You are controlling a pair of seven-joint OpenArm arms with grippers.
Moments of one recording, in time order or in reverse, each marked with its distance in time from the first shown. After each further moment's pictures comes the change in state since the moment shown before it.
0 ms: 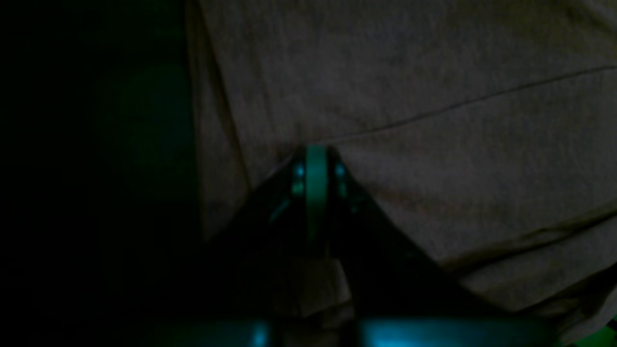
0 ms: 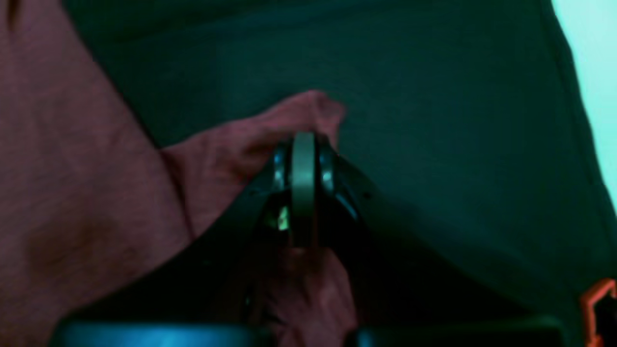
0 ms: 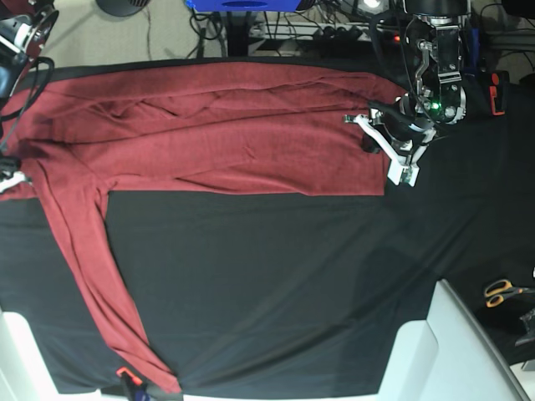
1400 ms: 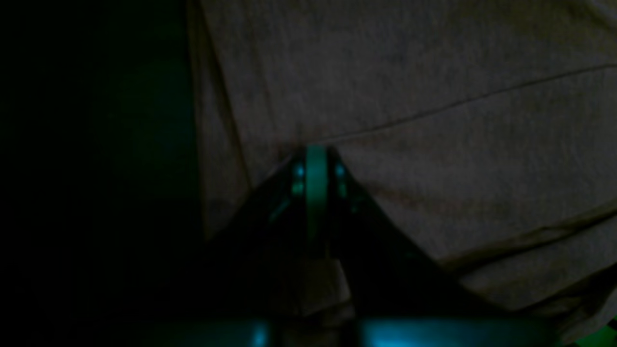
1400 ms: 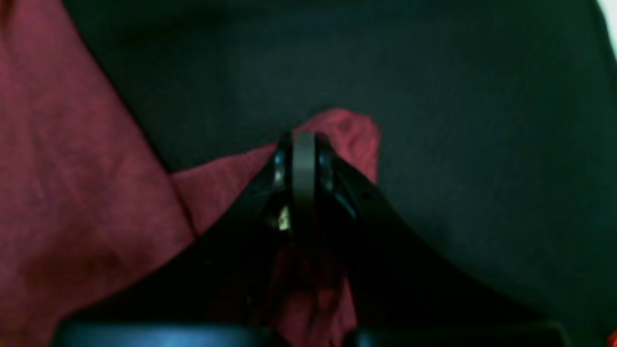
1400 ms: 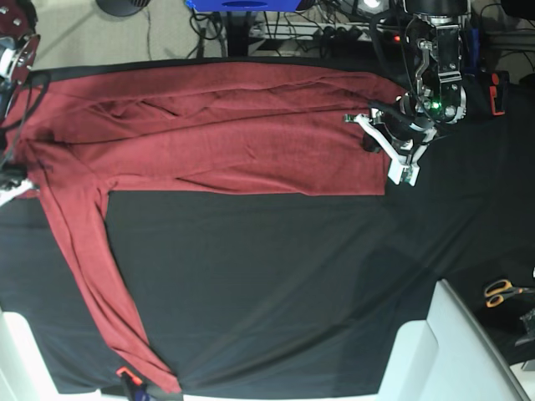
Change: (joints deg) left arm 0.1 0.0 0.0 0.3 0.2 0.0 0.2; right arm 6.8 3.8 -6.9 -16.1 0.7 -0.3 6.4
